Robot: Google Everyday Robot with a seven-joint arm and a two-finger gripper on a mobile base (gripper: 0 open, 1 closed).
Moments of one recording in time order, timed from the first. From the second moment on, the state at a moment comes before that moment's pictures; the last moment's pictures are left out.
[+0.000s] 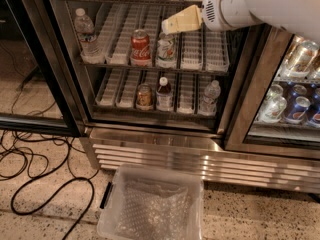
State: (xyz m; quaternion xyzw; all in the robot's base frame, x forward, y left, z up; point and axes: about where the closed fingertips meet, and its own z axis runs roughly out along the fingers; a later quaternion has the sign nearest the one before) arm 0.663 -0.101 1.020 -0.20 0.83 0.07 0.51
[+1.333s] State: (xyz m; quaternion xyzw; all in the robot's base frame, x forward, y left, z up) arm 0.716 -0.075 1.064 -0.15 0.78 0.06 0.60
